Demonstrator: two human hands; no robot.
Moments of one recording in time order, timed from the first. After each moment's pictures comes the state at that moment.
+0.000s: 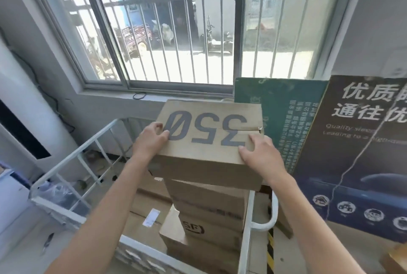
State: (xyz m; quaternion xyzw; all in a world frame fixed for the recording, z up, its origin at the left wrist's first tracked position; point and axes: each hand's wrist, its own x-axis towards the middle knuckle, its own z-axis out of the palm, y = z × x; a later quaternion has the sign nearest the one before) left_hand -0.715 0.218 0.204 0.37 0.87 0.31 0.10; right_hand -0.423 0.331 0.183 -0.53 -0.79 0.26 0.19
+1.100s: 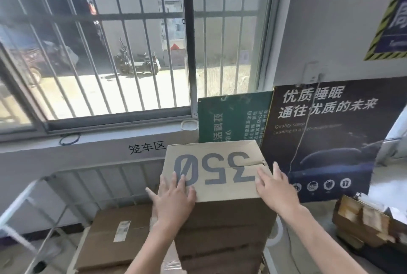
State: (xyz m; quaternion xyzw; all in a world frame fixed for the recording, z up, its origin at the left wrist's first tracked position) left_hand -0.774 0.274 0.117 0.61 0.78 0.08 0.09; right_hand -0.496 0.316 0.129 -0.72 -0.68 0.13 0.08
